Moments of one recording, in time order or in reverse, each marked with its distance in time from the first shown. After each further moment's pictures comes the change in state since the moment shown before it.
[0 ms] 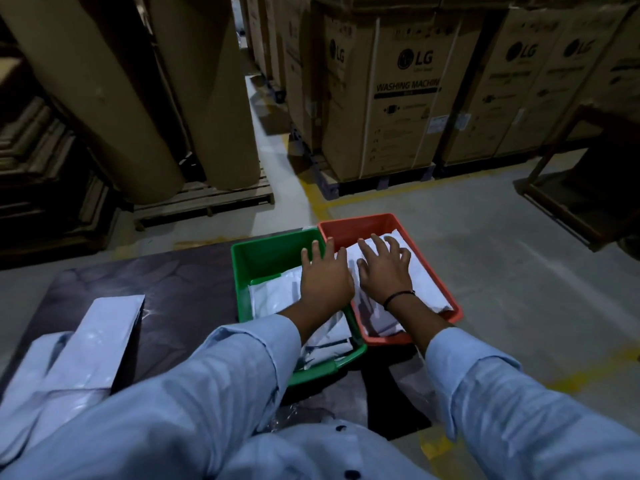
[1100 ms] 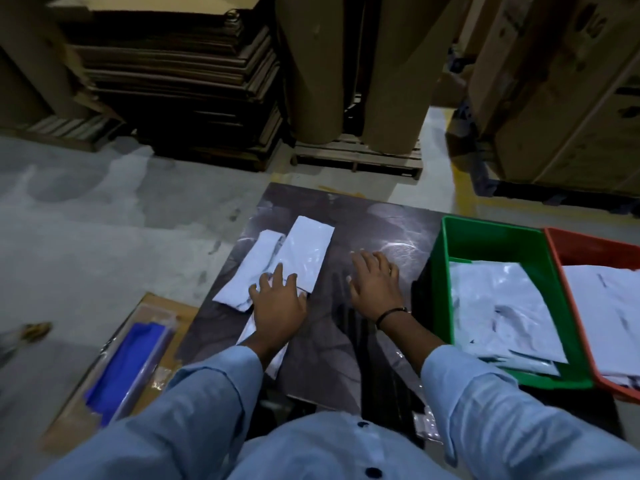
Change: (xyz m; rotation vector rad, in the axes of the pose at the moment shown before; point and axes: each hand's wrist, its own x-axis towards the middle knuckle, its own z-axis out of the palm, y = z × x) left_hand -0.298 -0.382 0.023 0.010 0.010 -0.729; right_hand -0.095 -0.397 0.059 0.188 -0.274 -0.495
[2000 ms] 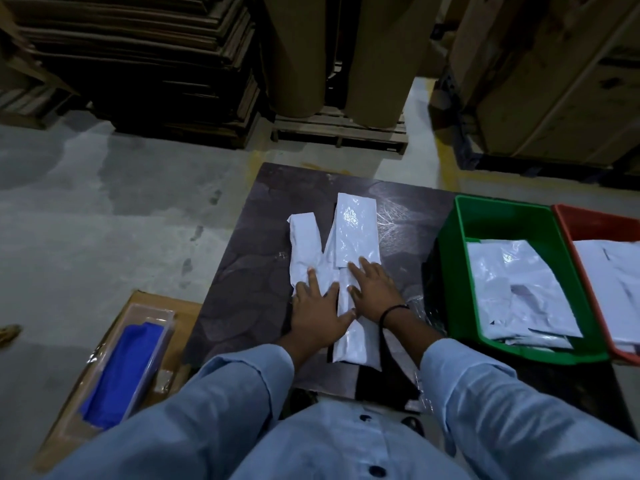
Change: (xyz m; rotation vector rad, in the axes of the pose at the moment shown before) left_hand -0.011 0.012 0.028 -0.121 -0.331 0.229; right_hand 0.000 -0.021 0.047 0.052 -0.348 0.113
